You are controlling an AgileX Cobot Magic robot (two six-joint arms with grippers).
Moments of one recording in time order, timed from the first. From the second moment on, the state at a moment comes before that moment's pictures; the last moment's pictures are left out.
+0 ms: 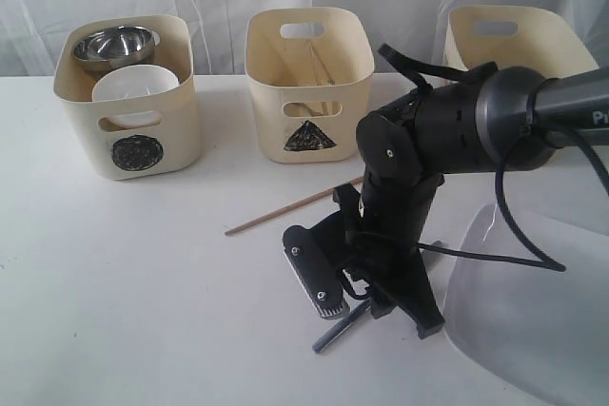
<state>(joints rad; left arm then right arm) -0.15 0.01 0.02 -0.05 0.32 0.19 0.50 1.86 -1.13 -0.02 0.79 -1.36</state>
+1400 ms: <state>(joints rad) -0.15 0.01 0.02 -0.05 0.32 0.19 0.52 1.93 -1.13 0.05 0.66 -1.35</state>
